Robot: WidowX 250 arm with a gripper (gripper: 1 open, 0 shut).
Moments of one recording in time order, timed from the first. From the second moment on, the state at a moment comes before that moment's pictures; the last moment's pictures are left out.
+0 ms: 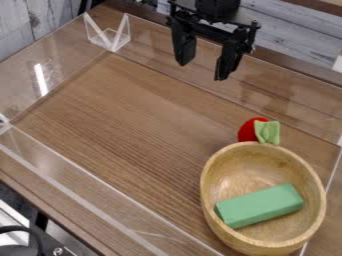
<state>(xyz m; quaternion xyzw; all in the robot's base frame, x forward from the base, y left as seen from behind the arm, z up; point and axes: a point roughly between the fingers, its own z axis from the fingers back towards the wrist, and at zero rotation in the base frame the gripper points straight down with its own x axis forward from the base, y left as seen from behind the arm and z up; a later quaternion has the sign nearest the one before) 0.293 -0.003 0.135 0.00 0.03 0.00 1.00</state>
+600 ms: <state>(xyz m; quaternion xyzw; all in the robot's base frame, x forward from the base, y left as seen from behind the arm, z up) 0.295 -0.044 0.089 -0.01 0.06 -0.04 1.00</state>
